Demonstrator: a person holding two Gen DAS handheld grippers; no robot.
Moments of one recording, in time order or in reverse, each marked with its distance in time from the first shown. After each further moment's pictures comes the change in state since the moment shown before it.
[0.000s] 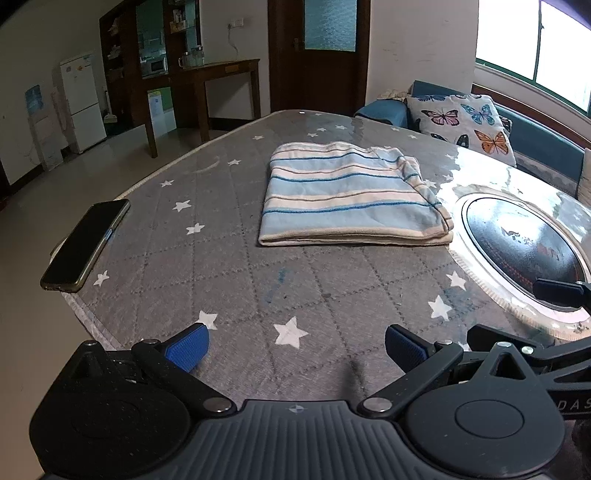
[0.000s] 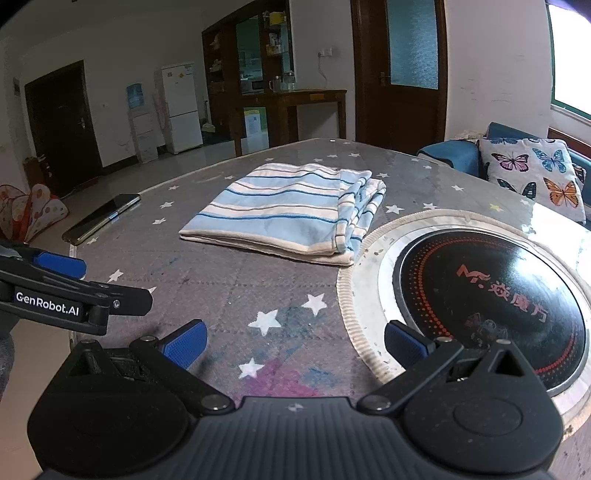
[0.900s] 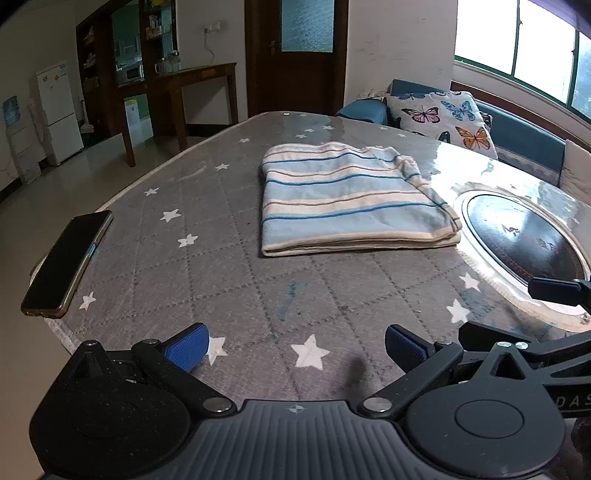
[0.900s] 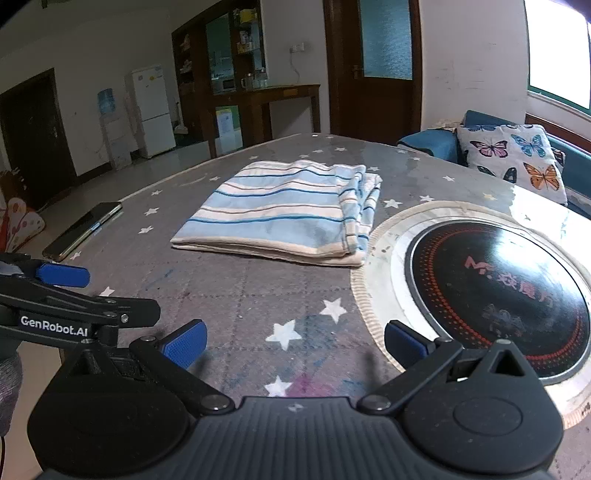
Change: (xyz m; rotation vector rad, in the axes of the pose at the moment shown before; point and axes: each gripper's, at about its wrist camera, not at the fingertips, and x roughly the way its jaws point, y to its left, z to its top) left arm 0.024 0.023 0.007 0.044 -0.011 -0.067; right arm 0.020 0.026 0.009 0.060 0.015 -0.073
